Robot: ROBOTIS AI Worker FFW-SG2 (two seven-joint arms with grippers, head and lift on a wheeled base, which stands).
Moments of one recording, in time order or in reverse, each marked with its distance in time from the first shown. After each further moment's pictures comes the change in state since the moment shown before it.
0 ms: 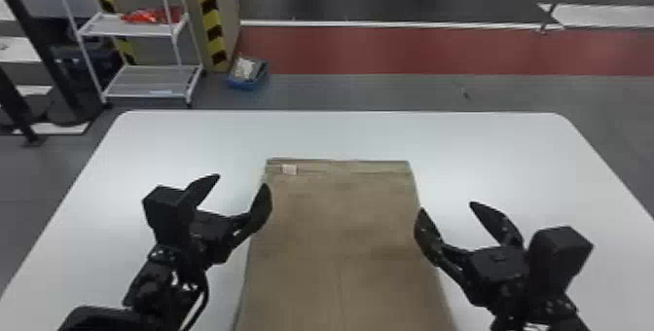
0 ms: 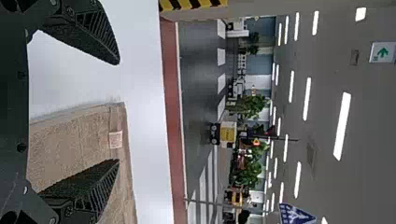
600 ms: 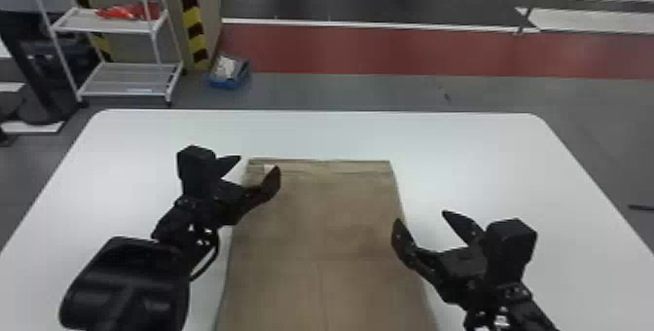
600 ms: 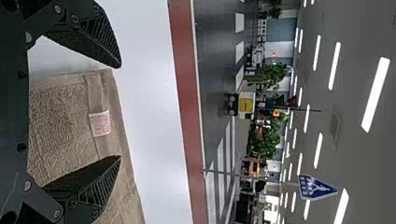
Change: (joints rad) left arm -0.356 -0.010 -0.083 0.462 0.034 -0.035 -0.095; right arm -0.053 -0.007 0.005 0.063 0.036 0.090 -0.004
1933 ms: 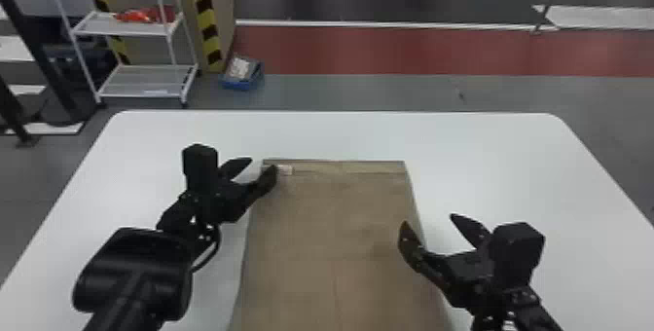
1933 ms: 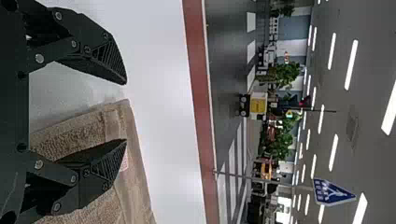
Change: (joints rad) left arm -0.091 0.026 0.026 0.174 0.005 -0.032 -0.063; right arm -0.007 0.022 0.018 0.018 0.018 -0.004 -0.003
